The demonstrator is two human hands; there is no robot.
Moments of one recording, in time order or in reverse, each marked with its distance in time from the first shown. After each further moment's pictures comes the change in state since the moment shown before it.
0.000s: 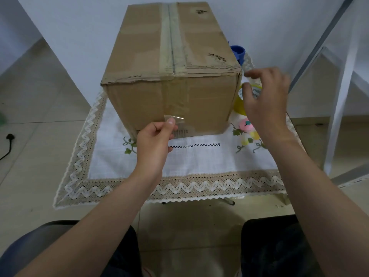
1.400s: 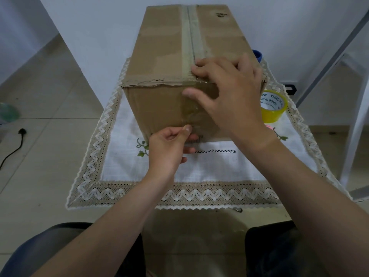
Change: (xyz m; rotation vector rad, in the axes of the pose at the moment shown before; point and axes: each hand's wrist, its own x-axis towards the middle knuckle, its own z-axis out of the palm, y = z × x) left_hand 0.002 0.006 -0.006 0.025 -0.013 -0.067; right_hand -0.008 -0.110 0.022 0.037 -0.019 -0.427
